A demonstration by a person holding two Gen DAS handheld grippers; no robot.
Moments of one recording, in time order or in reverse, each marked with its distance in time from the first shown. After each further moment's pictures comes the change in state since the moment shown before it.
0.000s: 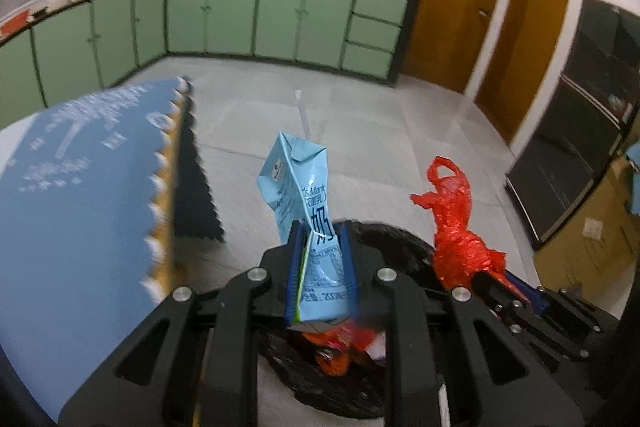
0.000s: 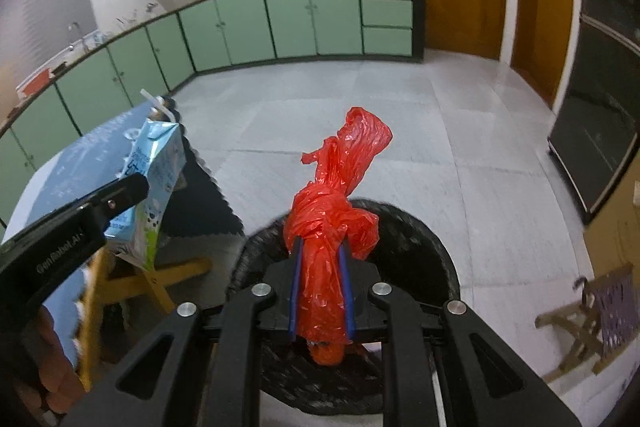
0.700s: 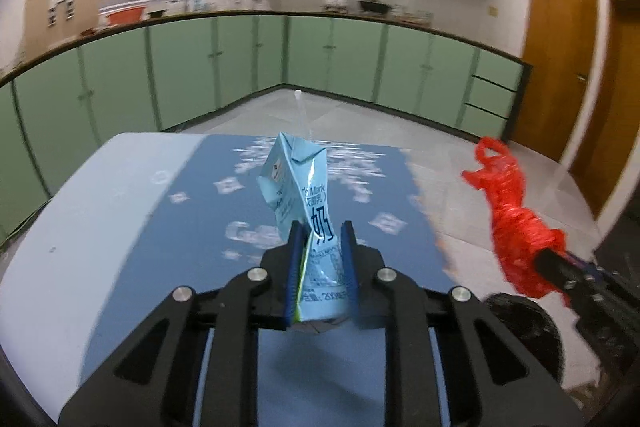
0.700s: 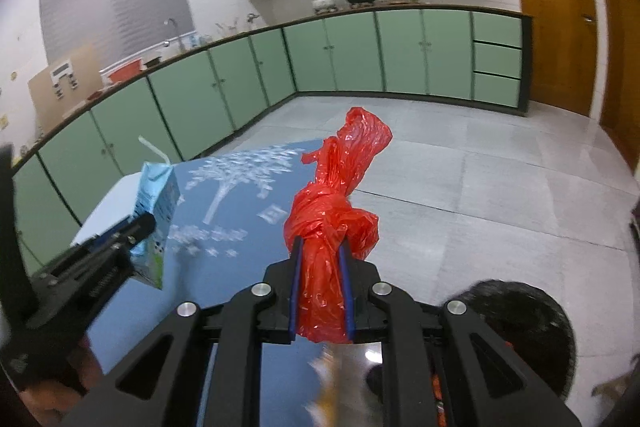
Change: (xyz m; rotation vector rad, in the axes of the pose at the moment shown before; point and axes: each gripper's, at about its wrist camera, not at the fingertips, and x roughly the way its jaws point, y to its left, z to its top) left arm -0.083 0.197 0.047 -0.159 -0.189 0.329; right arm 0.003 0.203 0.062 -0.164 -0.115 0.276
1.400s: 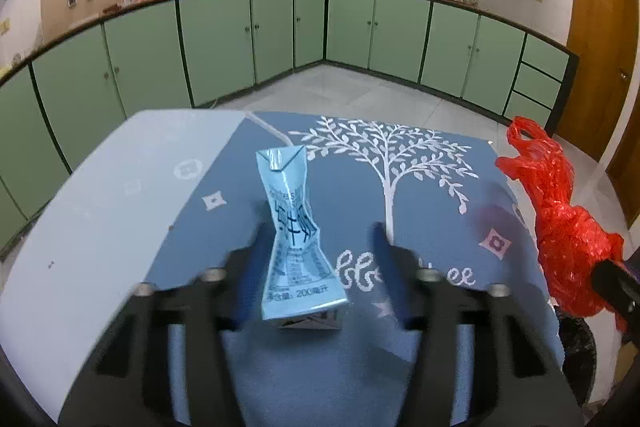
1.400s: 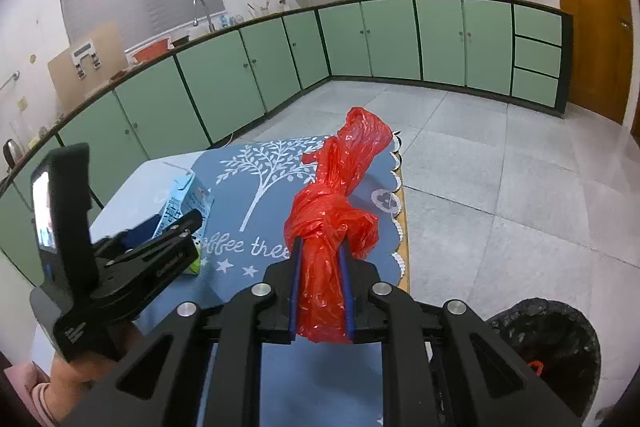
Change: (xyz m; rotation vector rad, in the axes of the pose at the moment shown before) left arm 0.087 0.069 0.018 -0.059 0.103 0.162; right arm 0.062 0.050 0.022 -0.060 0.062 0.125
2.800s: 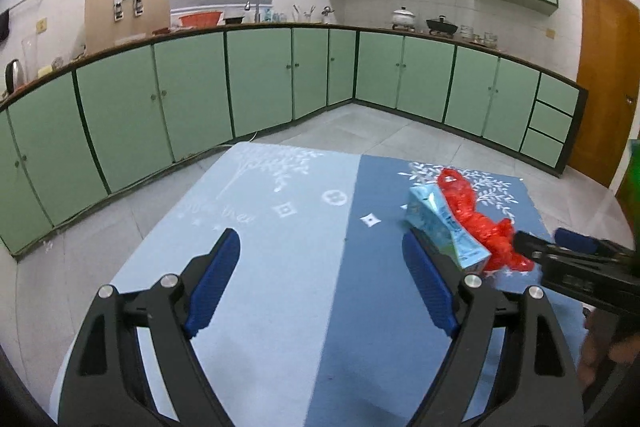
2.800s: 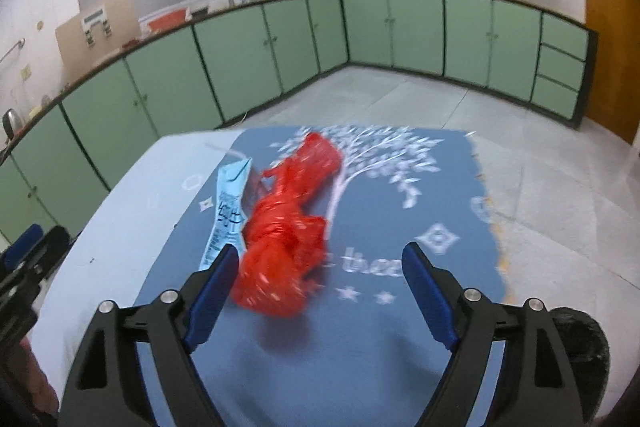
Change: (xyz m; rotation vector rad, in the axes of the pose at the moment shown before) left arm -0.111 0.143 -0.007 -0.036 -0.145 0.059; right arm 0.059 0.094 0.011 -0.088 0.081 0.005
